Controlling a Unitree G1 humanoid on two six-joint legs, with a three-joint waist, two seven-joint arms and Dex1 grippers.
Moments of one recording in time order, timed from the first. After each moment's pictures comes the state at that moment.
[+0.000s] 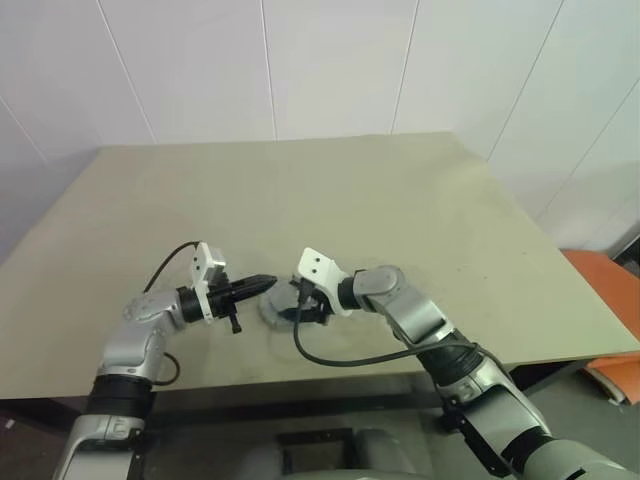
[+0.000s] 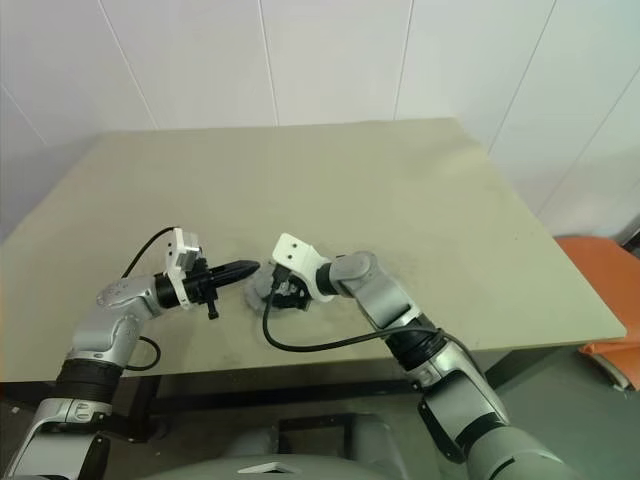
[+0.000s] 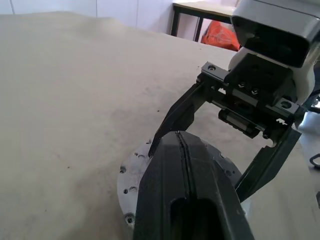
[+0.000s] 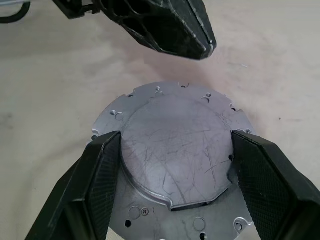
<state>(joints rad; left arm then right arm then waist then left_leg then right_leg) -0.28 0.48 0.03 0.23 -0.44 0.21 -1.16 -0.59 -0.22 0.49 0.14 0.02 0.60 0.86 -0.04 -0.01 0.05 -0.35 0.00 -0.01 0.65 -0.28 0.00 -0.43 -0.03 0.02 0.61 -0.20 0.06</state>
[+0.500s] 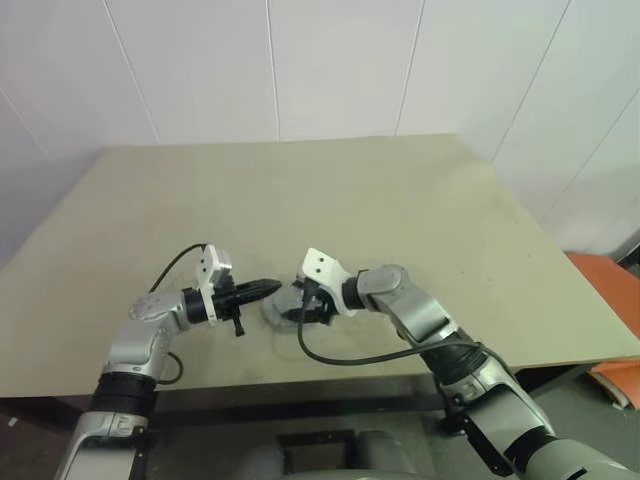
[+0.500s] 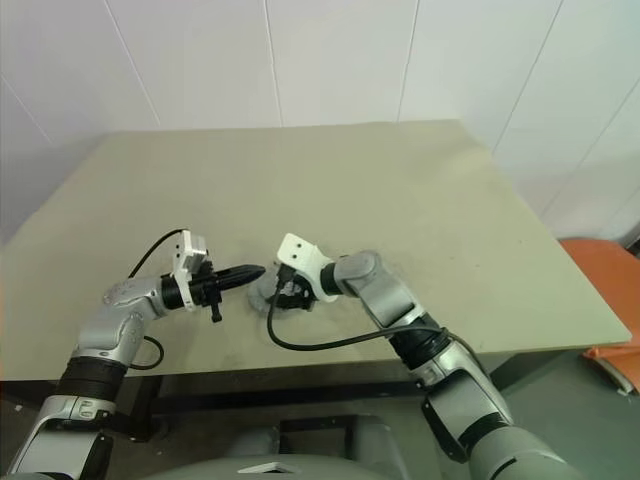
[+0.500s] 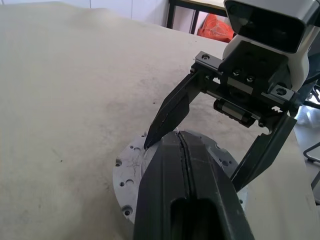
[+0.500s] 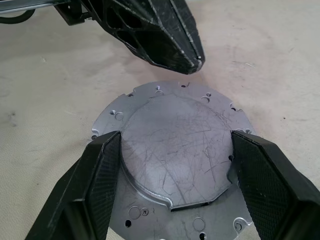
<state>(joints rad) -0.29 0.48 0.01 0.24 -0.42 0.21 -1.18 -0.59 -0.25 0.49 0.14 0.03 0.61 0.89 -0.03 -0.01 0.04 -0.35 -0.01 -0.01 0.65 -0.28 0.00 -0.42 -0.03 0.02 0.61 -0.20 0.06</state>
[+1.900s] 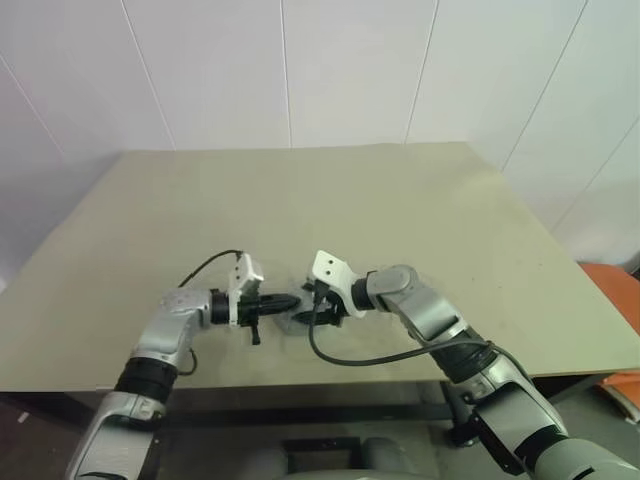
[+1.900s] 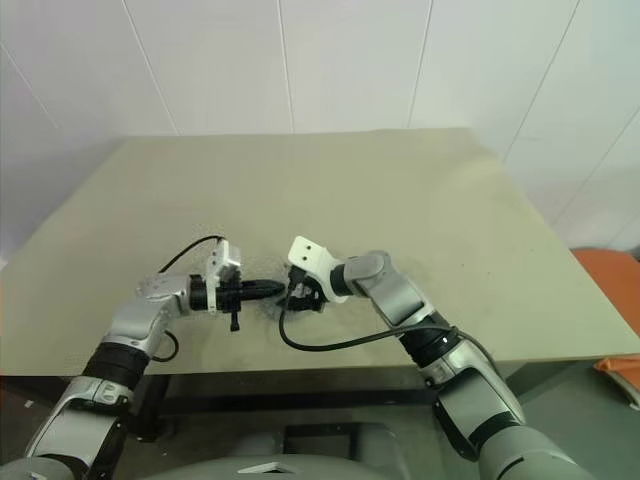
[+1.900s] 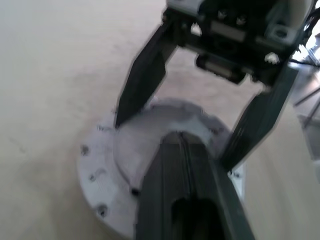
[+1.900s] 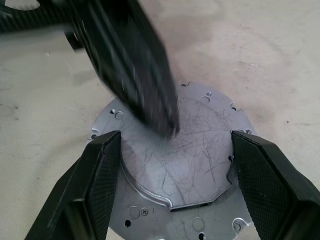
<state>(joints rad) -0.41 0.44 -0.15 0.42 -0.26 0.08 -1.22 -0.59 -0.30 0.50 0.16 0.06 0.58 0.90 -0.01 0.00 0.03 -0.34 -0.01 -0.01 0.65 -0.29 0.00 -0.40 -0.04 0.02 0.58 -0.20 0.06</state>
